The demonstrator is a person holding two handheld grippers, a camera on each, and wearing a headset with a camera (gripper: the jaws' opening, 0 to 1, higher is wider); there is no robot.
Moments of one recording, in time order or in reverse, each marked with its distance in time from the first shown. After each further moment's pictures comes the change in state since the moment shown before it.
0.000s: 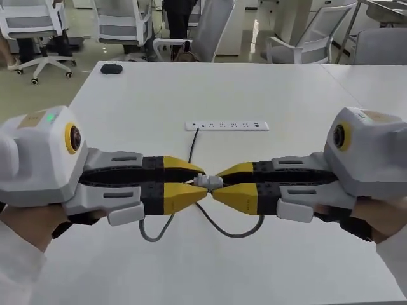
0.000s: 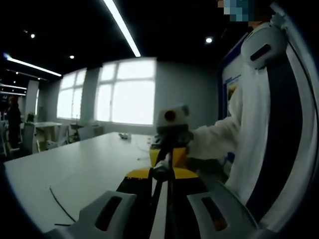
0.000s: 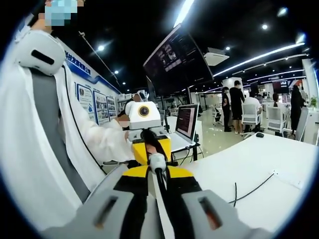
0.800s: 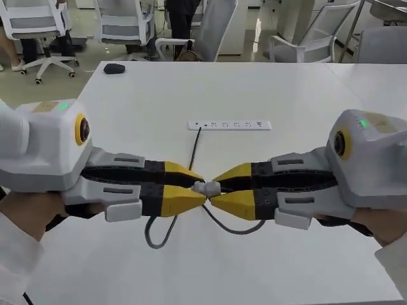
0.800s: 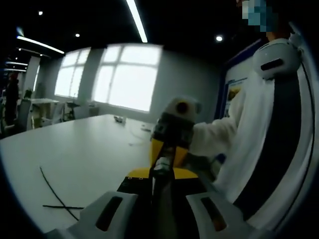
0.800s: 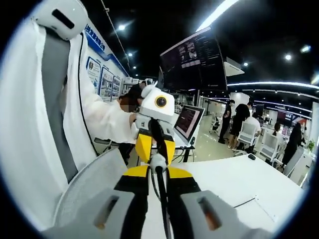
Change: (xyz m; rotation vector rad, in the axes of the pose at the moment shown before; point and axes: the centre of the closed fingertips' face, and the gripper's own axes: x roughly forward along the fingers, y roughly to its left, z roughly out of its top) left arm -0.006 -0.001 -0.013 -0.157 0.111 -0.039; right arm 0.007 0.007 -0.012 -0.284 0.086 -0.017
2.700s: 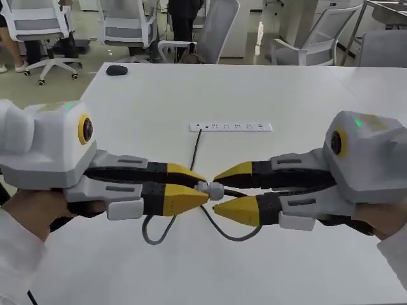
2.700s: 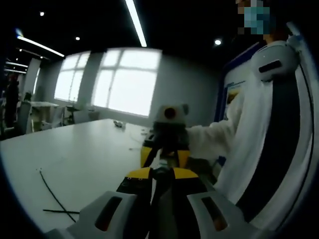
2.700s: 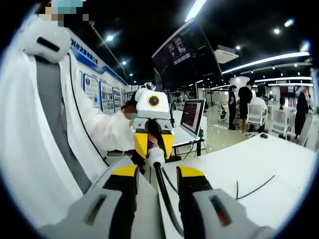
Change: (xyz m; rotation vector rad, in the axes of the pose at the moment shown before) left arm 0.002 -0.002 0.005 0.048 -0.044 0.020; right arm -0.009 -0.004 -0.003 0.364 -0.066 0.096
